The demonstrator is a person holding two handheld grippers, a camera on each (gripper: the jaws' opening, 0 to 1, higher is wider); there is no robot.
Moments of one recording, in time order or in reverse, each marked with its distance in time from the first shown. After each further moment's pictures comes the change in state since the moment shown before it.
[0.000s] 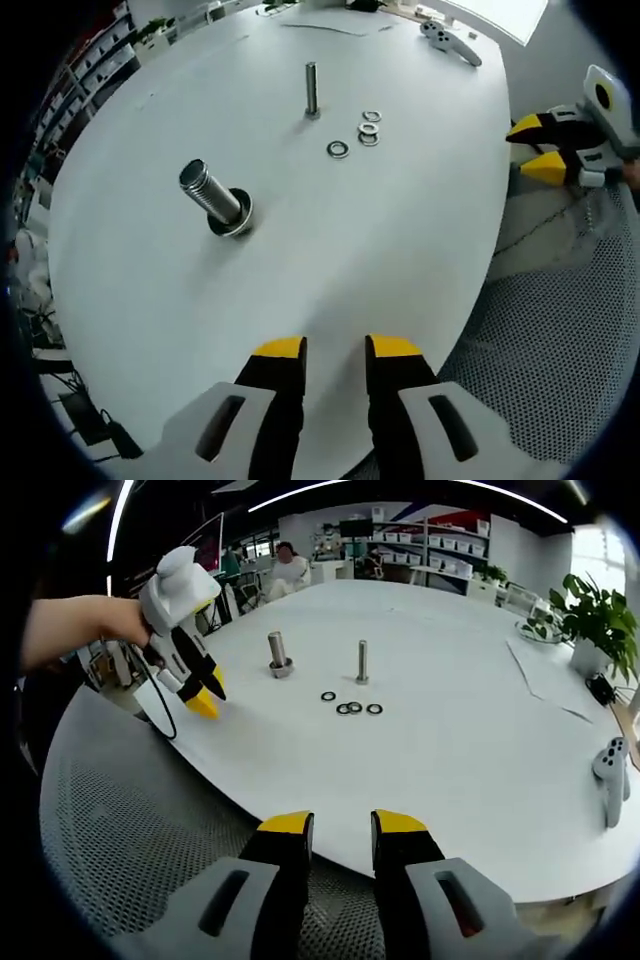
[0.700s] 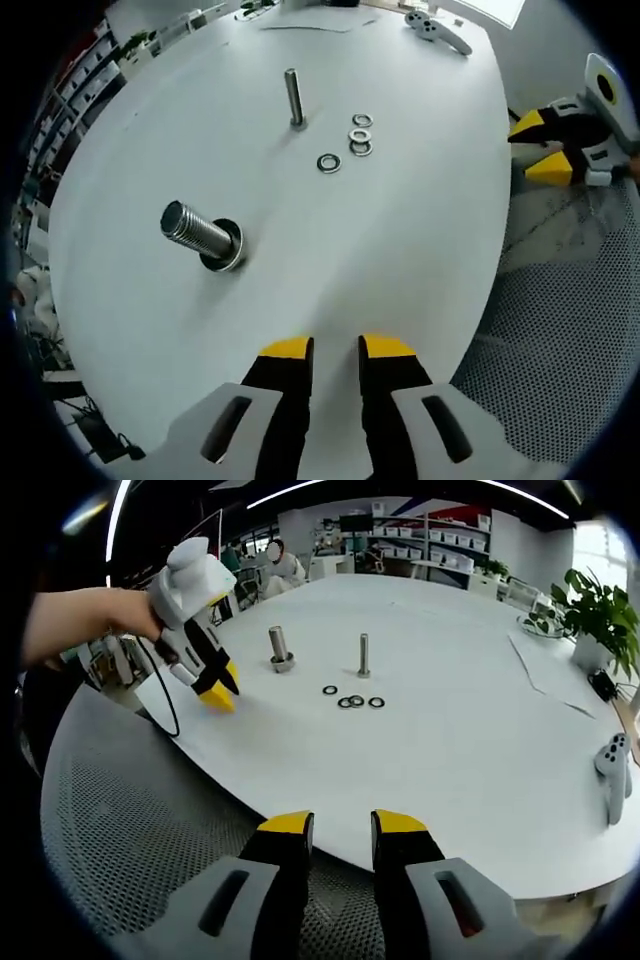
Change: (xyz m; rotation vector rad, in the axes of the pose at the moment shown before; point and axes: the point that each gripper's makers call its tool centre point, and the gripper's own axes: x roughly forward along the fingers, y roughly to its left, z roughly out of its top) left arm 0.003 0.004 0.024 0.050 -0.004 0.004; right arm 0.001 0.001 -0.005 0.005 0.023 0.010
